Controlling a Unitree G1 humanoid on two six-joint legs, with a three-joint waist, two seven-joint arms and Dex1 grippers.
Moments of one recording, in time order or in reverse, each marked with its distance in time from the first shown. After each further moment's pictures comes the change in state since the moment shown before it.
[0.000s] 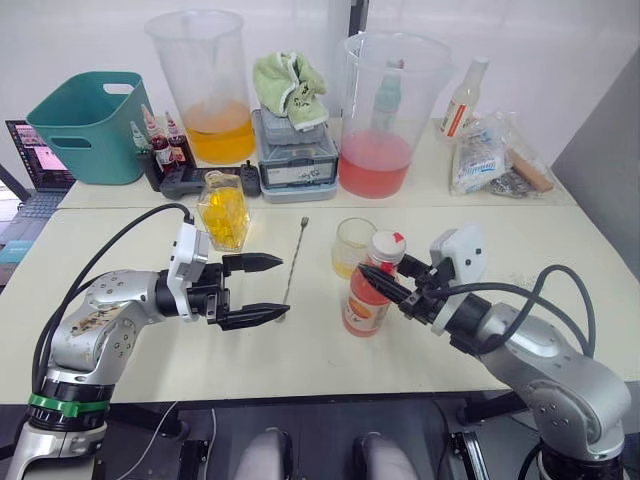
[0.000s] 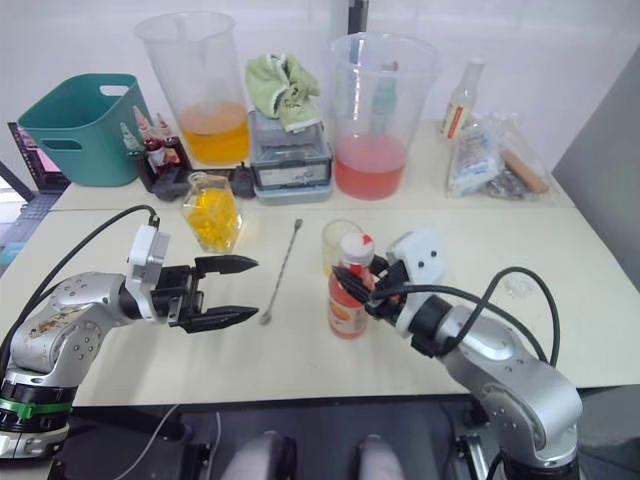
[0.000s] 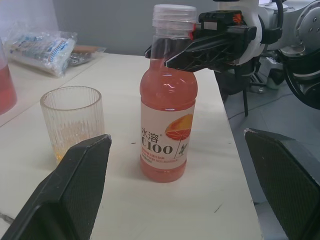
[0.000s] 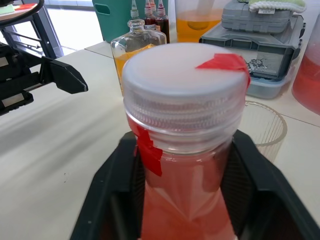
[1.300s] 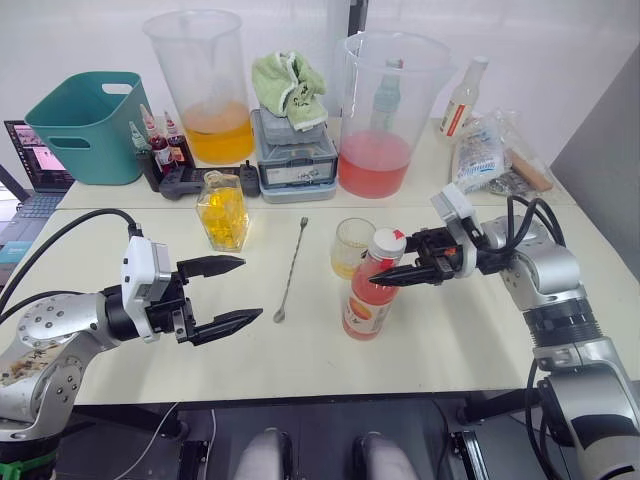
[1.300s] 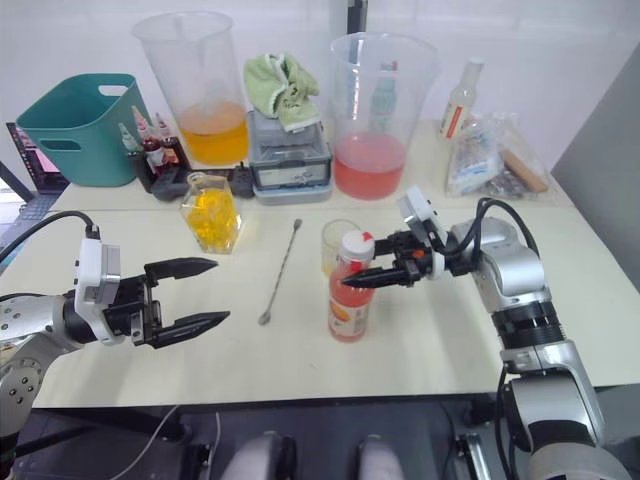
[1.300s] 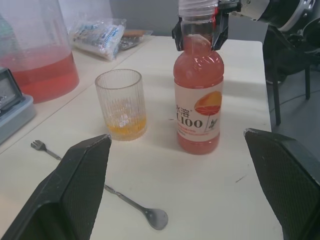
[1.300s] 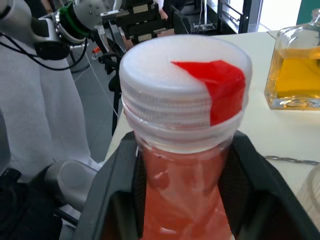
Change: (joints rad) left arm 0.241 0.090 0.213 -0.256 -0.023 0.029 0.166; right arm -0.542 -0.169 0.196 1.022 -0.152 -0.505 1.251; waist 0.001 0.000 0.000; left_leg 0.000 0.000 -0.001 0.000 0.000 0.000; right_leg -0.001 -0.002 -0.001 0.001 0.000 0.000
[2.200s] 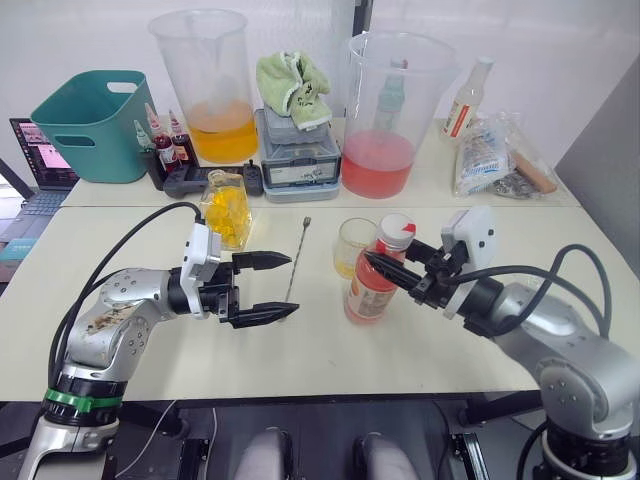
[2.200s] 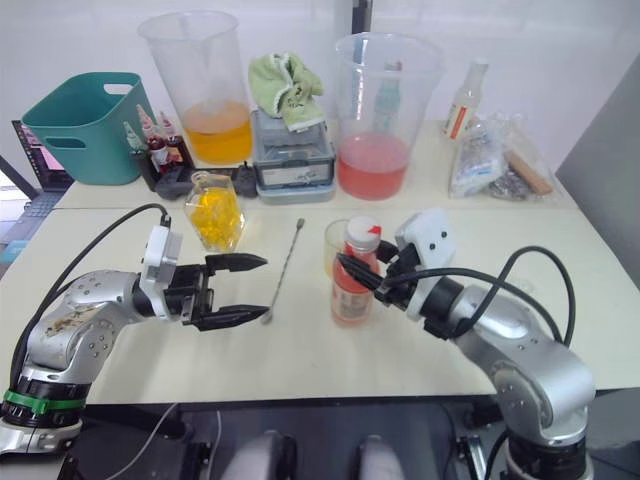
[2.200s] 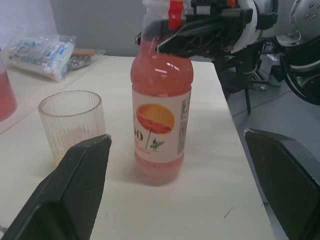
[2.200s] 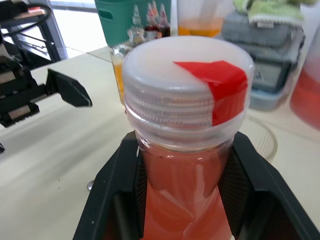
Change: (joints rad) left arm -0.292 -0.136 -0.268 0.296 0.080 -0.076 -0.175; right arm 0.501 0.199 -0.249 -1.007 0.117 0.565 -1.215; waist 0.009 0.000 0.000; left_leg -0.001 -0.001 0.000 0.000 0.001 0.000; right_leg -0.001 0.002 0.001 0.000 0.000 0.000
